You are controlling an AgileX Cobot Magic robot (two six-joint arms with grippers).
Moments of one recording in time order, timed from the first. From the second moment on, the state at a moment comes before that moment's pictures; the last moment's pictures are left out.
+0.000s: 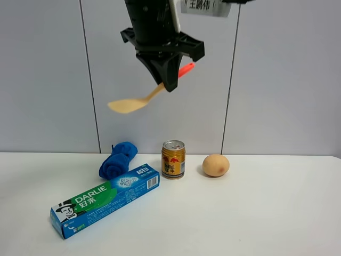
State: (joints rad) left arm -0.74 2.01 -2.10 0.12 1.21 0.11; right arm -0.07 0.00 -0.48 -0.07 1.06 0.07
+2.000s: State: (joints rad) left arm -0.11 2.48 -2.19 -0.05 1.14 0.04; right arm -0.07 0.00 -0.48 -0.07 1.06 0.07
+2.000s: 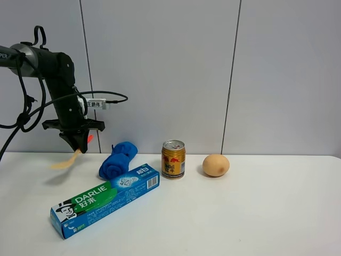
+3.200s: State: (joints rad) left arm -0.11 2.58 -2.19 -0.03 1.10 0.02; right arm -0.07 0.00 -0.48 -0.07 1.06 0.07
